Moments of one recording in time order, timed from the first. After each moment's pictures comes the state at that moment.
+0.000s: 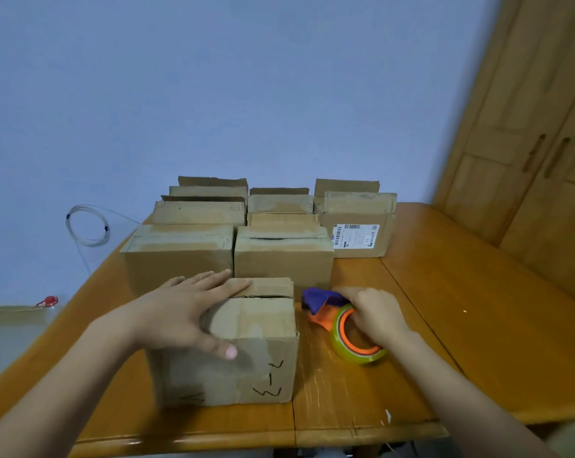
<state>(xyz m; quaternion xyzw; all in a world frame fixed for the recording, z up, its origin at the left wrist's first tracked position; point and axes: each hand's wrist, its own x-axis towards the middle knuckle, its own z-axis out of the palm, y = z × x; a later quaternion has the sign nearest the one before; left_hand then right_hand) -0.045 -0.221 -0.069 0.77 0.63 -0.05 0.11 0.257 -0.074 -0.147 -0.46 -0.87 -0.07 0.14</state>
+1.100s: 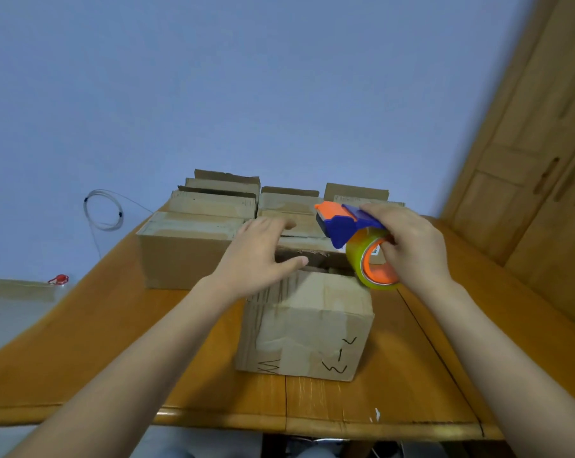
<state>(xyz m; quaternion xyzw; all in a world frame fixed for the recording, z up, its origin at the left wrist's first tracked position) 0.033 -0.170 -0.061 0.72 0.59 0.36 -0.06 0.267 -0.096 -0.027 -0.31 -0.85 -0.17 0.40</state>
